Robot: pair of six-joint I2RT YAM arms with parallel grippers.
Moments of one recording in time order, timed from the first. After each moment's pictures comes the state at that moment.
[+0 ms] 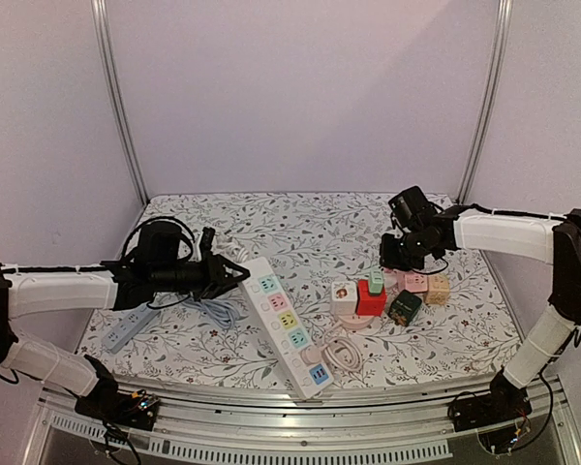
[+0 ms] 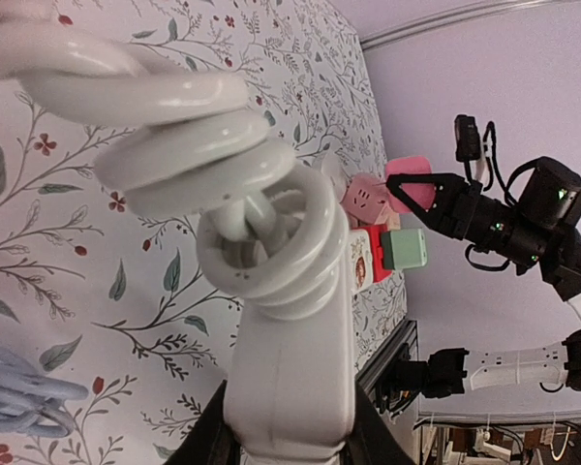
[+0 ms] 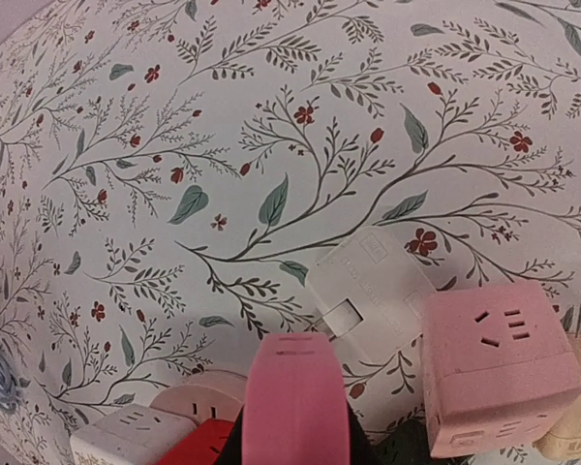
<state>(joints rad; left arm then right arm) -0.62 1.28 0.61 0.18 0.38 -0.97 0.56 1.62 1.12 -0.48 0.11 0.58</state>
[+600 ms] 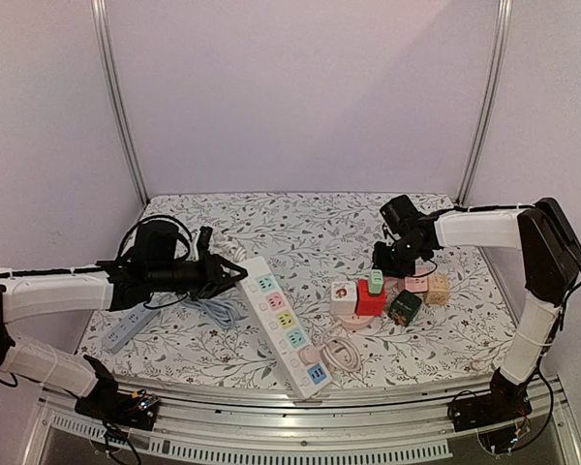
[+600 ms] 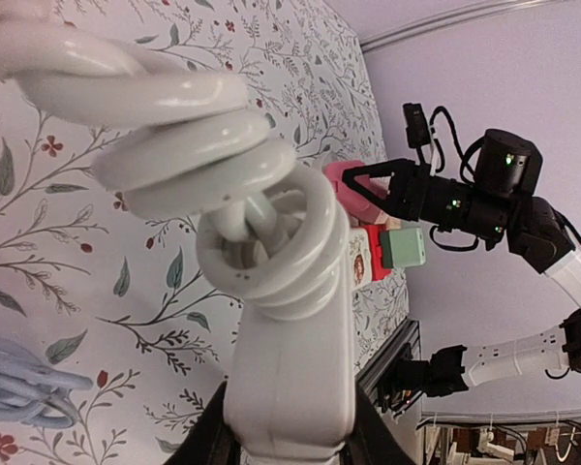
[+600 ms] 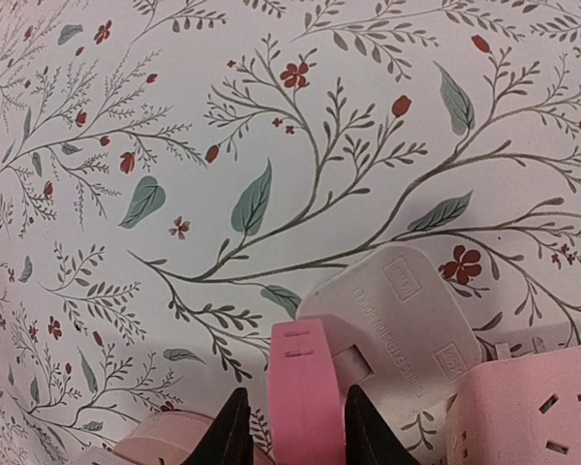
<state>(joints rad) -0.62 1.25 0.61 0.15 0.38 -0.96 0.52 1.82 1.19 -0.45 0.02 0.56</state>
